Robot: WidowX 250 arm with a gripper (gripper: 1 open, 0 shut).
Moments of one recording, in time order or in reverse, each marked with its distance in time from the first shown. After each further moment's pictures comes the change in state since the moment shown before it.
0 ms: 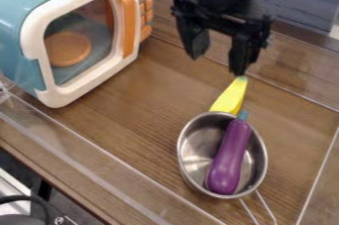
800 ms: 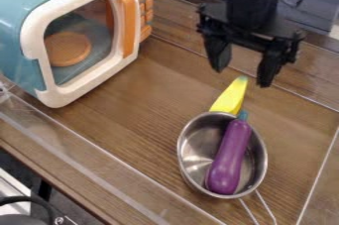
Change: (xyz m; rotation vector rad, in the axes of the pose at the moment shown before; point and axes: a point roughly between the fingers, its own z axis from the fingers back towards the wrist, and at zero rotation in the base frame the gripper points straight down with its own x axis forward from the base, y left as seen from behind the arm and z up) arm 0.018 -0.011 -0.034 0.033 -0.009 0.069
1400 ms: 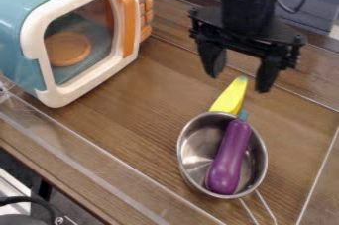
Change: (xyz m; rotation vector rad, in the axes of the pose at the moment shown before) arm -0.013 -0.003 0.013 0.018 -0.030 0.068
